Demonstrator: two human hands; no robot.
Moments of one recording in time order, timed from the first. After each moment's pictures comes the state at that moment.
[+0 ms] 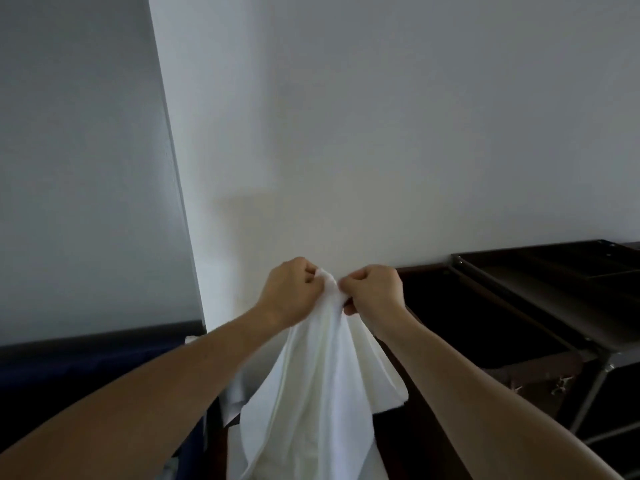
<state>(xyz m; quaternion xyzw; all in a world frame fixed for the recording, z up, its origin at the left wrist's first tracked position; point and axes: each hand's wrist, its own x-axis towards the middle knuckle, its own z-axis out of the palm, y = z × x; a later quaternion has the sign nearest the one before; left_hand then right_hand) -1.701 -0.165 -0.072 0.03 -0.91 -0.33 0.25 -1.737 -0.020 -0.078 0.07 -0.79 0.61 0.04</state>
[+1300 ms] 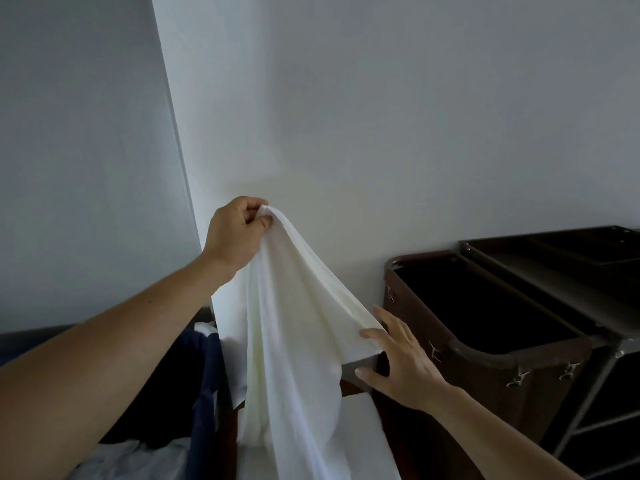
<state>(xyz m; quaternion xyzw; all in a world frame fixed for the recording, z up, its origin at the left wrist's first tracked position) -1.703 -0.240 -0.035 0.05 -0.81 -0.44 0.38 -1.735 0.048 -0.219 0.34 -0.90 0.25 0.10</state>
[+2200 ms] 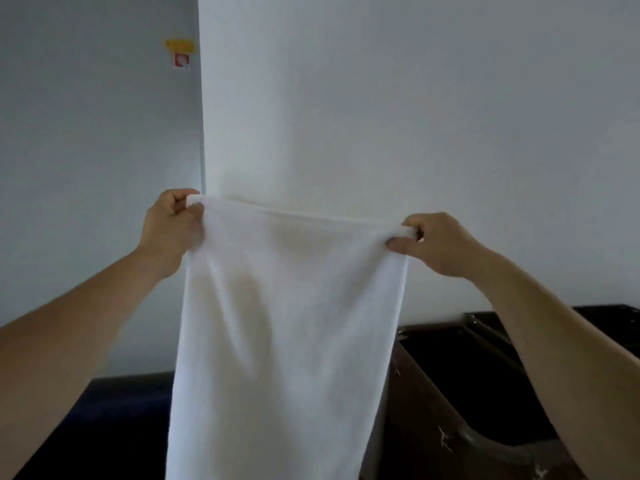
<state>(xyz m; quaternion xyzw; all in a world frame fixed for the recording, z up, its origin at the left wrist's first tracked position) -1.694 -0.349 0.063 0.06 -0.67 -0.56 0.48 -1.760 0.047 0.085 0.31 -0.88 0.28 0.22</state>
